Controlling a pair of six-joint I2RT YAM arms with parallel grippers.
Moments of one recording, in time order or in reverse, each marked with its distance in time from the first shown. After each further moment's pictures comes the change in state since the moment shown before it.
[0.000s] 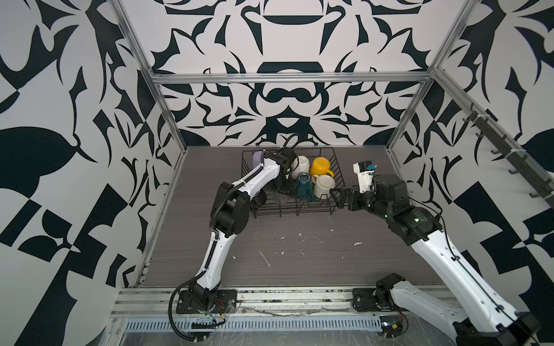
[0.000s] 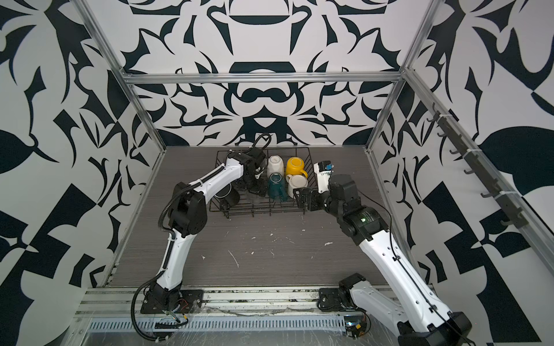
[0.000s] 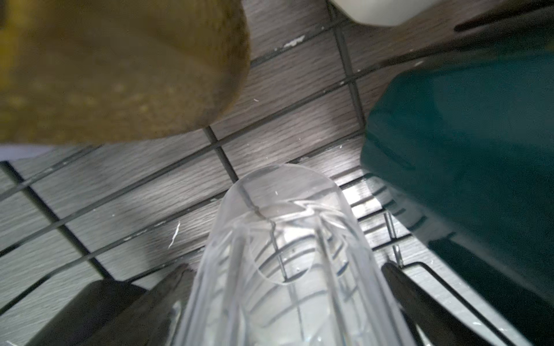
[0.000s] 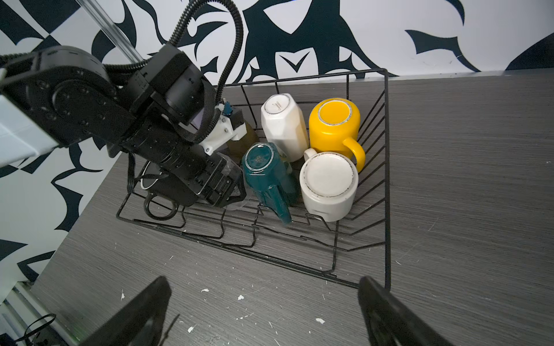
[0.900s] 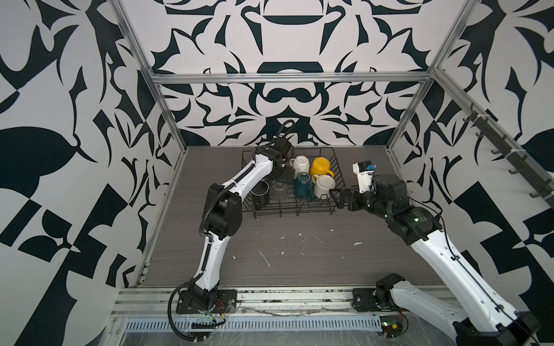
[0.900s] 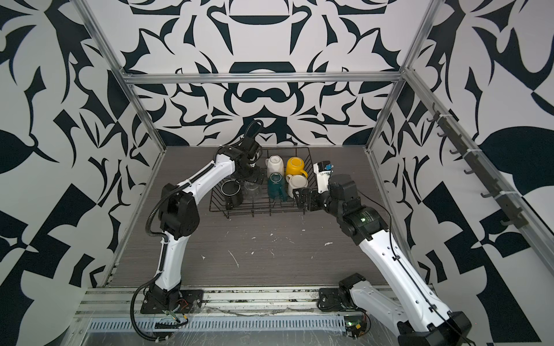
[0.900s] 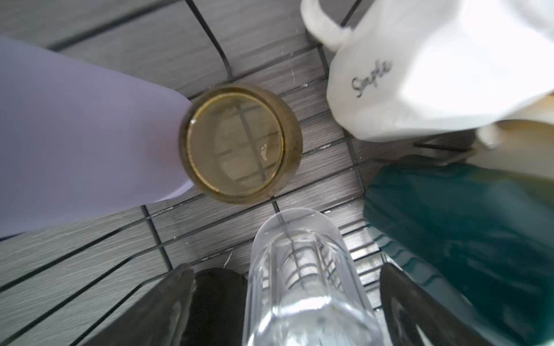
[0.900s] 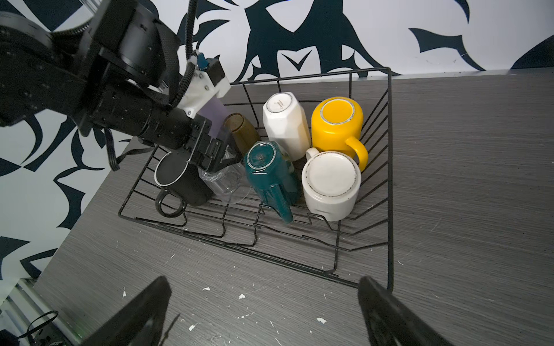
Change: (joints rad) left arm 0.035 -0.111 -0.035 0.165 -0.074 -0.007; right arm 0.000 0.004 0.000 0.000 -0.008 -0.002
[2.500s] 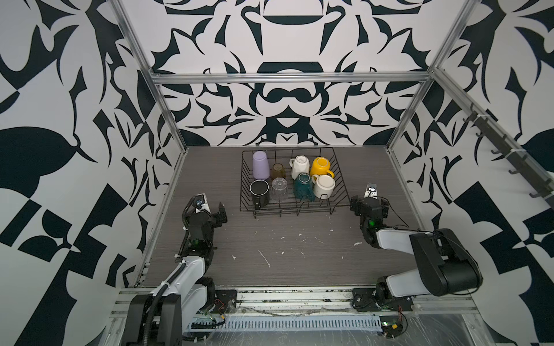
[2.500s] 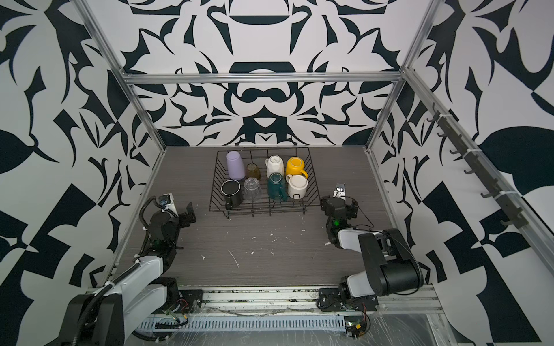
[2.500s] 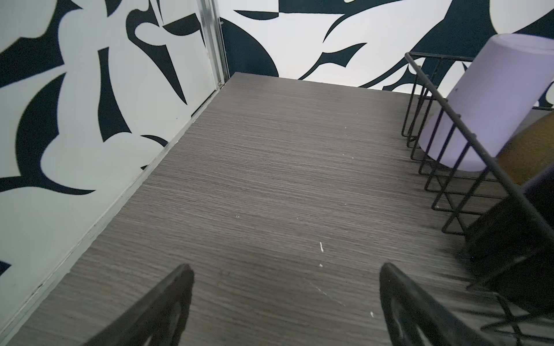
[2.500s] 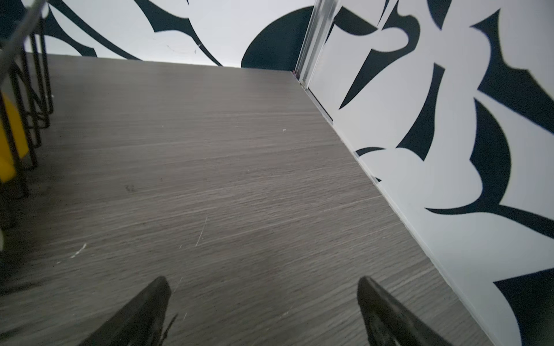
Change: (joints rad) left arm 0.521 -1.149 -1.863 1.534 -0.123 0.122; right arm -0.225 0.529 -0.655 1.260 0.668 -0.267
